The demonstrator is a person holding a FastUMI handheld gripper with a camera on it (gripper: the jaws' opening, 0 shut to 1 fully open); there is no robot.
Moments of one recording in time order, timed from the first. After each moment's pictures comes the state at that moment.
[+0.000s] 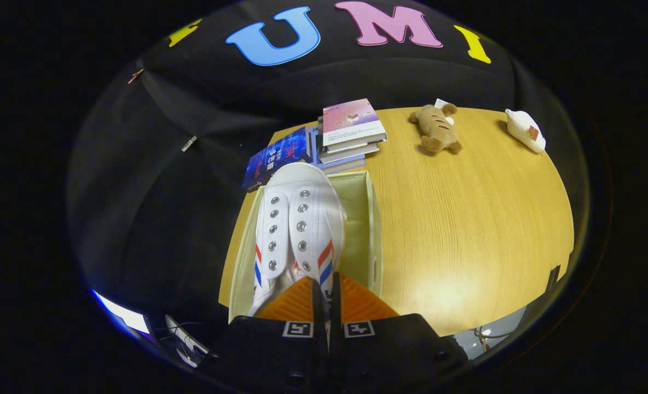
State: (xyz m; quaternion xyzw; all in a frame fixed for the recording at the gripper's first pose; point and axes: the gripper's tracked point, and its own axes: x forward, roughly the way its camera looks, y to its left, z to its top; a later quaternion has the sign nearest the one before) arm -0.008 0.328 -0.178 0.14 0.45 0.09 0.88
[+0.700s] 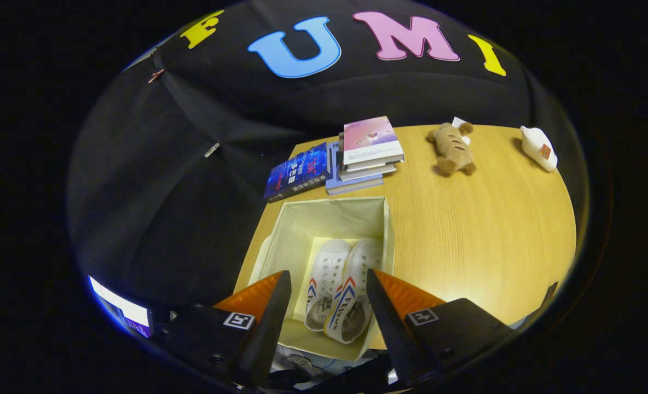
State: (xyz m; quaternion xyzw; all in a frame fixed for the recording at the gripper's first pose) arm -0.001 0.313 -0.118 0.15 0.39 0.15 0.90
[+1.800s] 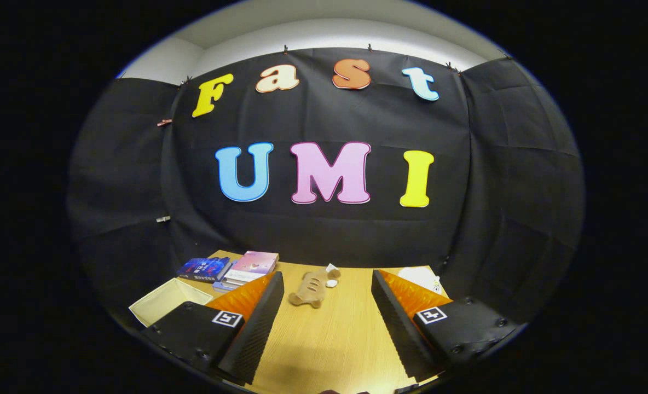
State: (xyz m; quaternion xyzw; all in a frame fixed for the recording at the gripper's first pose) arm 0.013 -0.042 0.038 0.02 0.04 0.04 1.00
